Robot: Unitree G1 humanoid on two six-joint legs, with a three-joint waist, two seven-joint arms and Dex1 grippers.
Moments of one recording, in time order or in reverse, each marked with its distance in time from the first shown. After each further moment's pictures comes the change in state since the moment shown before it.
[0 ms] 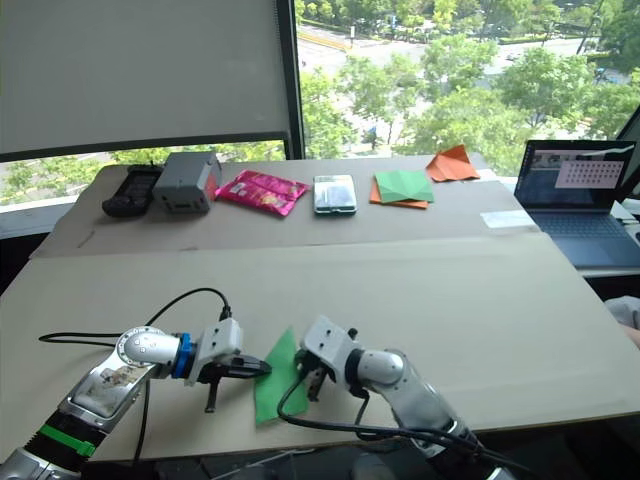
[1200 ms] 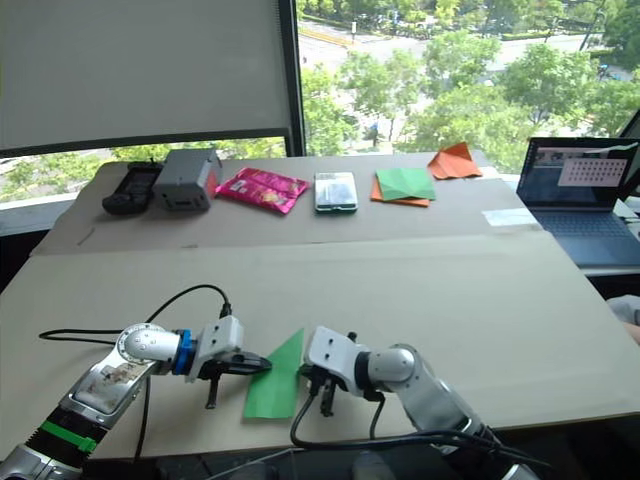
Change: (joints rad) left arm -0.018 0.000 0.000 0.020 0.003 -0.024 0.000; right arm -0.027 -0.058 -0.018 -0.041 0.023 -0.014 0.191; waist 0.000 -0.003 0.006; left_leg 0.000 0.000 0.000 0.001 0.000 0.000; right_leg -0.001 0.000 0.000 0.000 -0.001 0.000
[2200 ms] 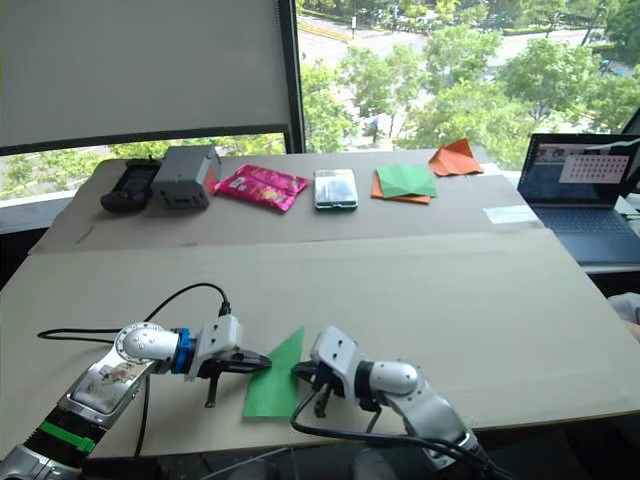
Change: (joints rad) left arm 0.004 0.004 0.007 -0.017 0.006 0.001 0.003; right arm 0.128 0.070 -0.066 0.067 0.096 -0.144 -0.042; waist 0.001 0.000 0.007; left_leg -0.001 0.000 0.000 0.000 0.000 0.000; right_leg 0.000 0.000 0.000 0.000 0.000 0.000
